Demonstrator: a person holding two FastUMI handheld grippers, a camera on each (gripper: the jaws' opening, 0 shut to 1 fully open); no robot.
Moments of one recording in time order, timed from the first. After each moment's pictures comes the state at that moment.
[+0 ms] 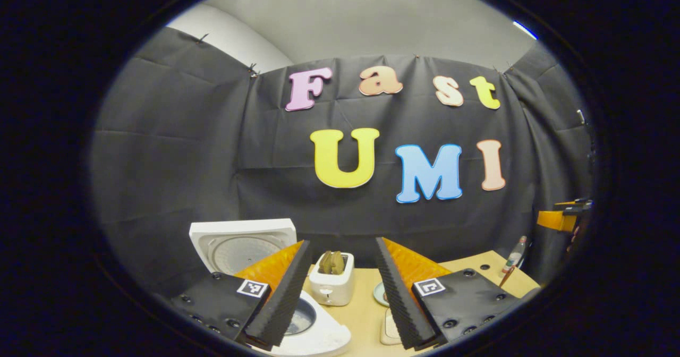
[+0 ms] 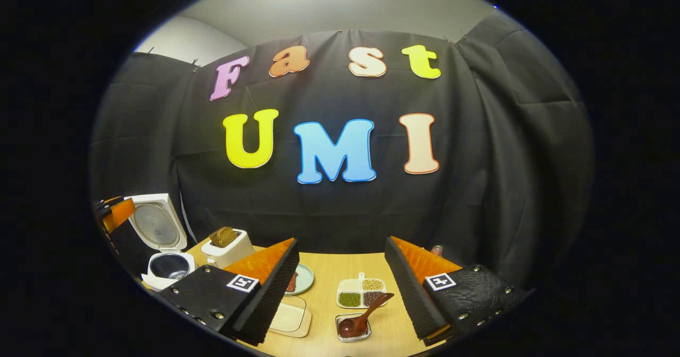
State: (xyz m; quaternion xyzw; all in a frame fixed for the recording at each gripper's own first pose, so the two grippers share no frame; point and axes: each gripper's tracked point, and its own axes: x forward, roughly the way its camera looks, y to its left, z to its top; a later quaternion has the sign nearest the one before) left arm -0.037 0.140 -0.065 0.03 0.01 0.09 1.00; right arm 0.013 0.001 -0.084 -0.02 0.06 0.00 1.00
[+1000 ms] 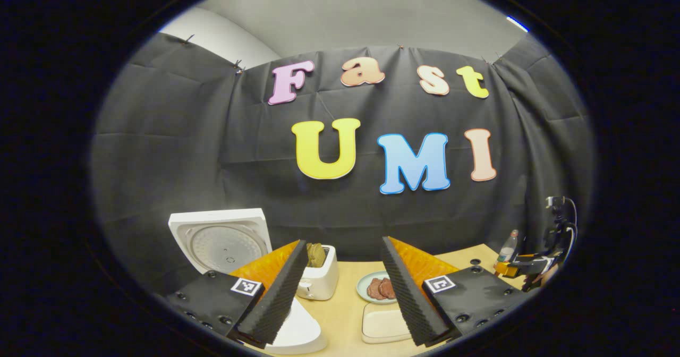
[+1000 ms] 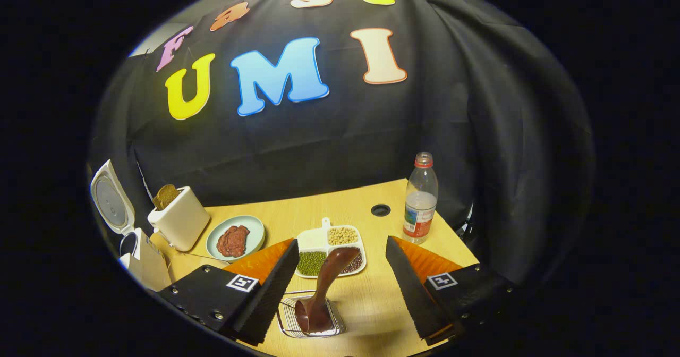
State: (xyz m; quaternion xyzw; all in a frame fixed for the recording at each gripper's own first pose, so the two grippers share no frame) left arm -0.024 0.092 -0.093 0.04 0.03 0.07 1.00; right arm 0.094 -0.091 -0.309 0.05 0.23 -0.05 0.97
